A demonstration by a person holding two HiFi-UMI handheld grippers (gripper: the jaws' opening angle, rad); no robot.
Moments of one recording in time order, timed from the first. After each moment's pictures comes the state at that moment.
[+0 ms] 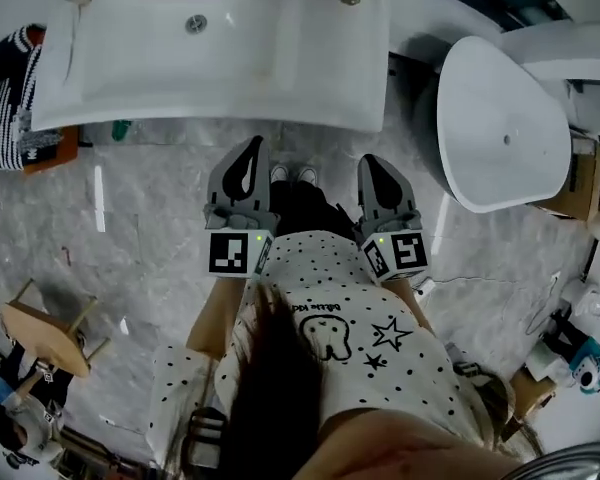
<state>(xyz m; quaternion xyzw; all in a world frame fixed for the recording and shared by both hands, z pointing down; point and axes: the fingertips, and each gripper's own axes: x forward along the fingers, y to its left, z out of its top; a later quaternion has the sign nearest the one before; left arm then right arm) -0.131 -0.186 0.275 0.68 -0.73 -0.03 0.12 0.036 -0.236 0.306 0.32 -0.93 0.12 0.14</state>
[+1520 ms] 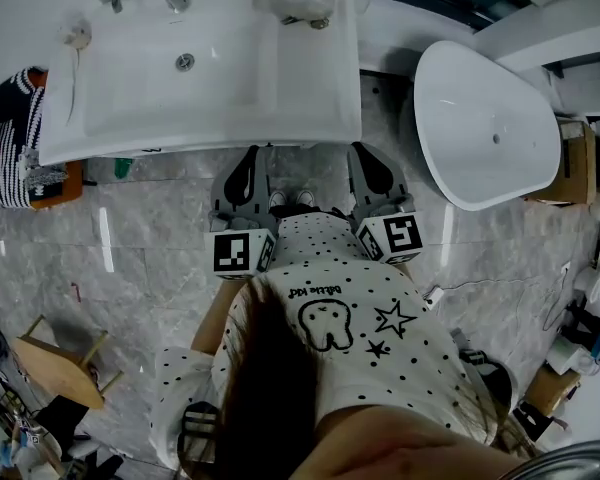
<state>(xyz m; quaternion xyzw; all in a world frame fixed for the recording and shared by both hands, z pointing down) -0.112 -0.203 0.248 0.69 -0.72 -0.04 0.12 0.035 -0.267 0.253 0.34 -0.93 0.08 0.10</state>
